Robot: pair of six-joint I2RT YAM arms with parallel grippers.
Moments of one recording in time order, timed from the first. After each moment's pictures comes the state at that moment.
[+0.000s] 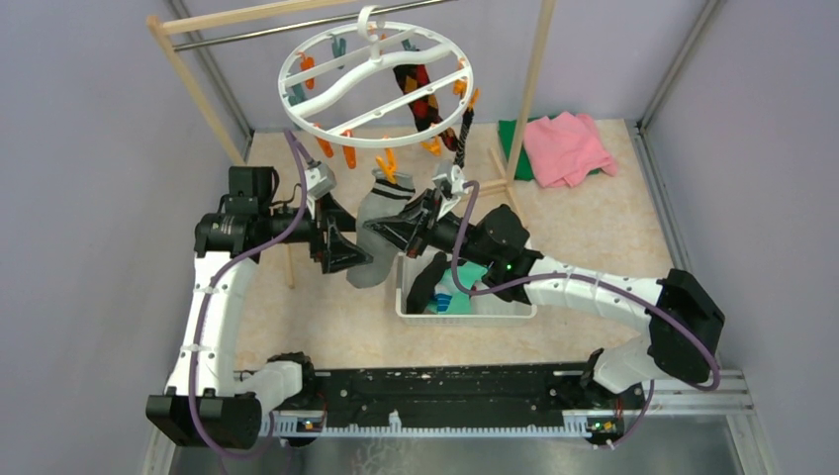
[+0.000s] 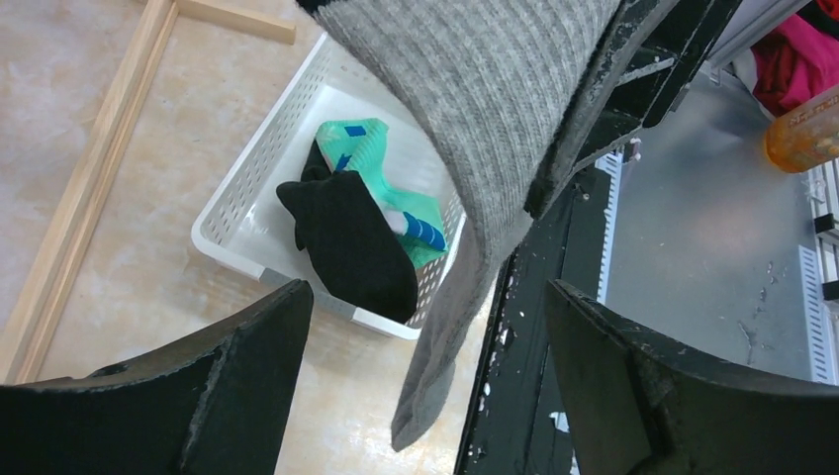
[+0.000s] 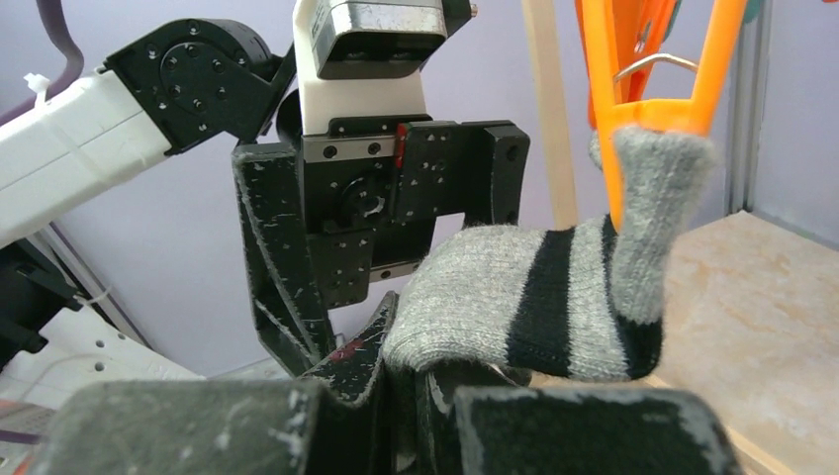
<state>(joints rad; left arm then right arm) -0.03 1.09 1.28 -1.04 1.19 0.50 1.02 1.43 0.99 0.82 -0.27 0.38</state>
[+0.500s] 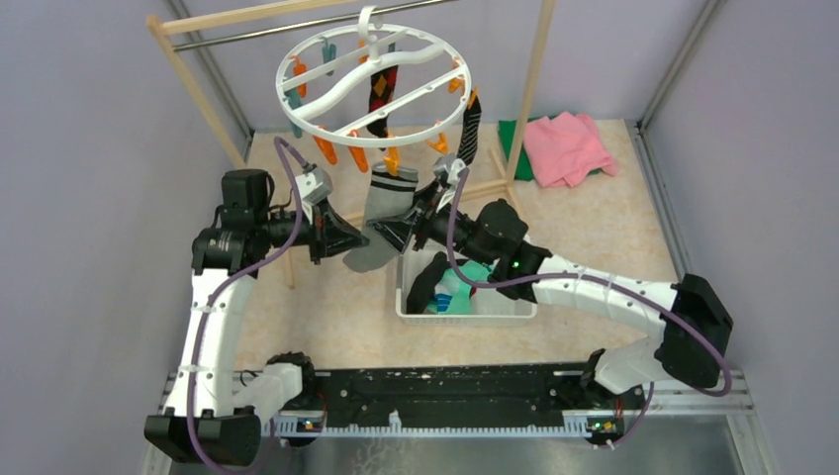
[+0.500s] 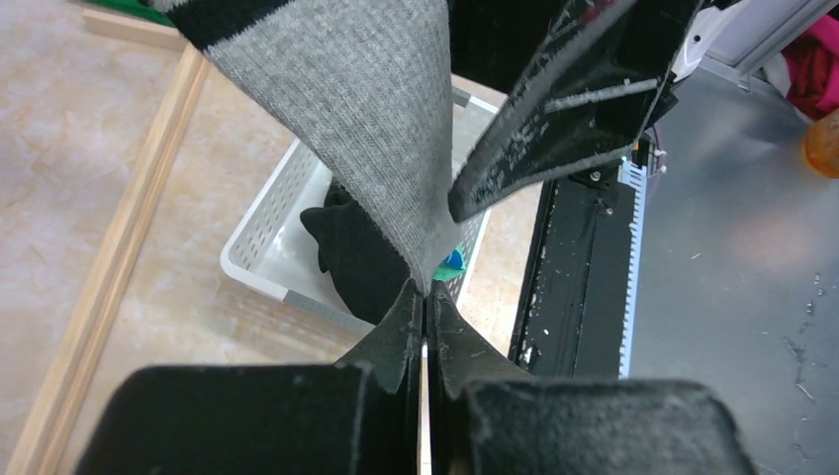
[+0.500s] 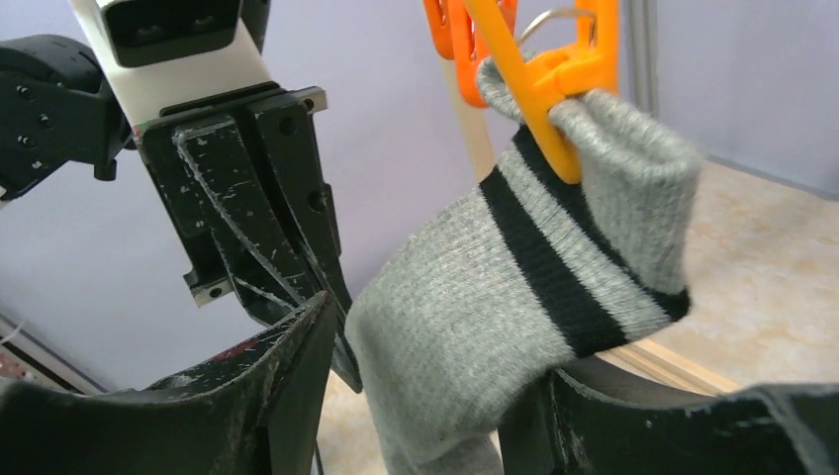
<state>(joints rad) -0.04 1.02 1.23 -0.91 1.19 0.44 1.02 1.40 1.02 0.62 -0.12 0.37</state>
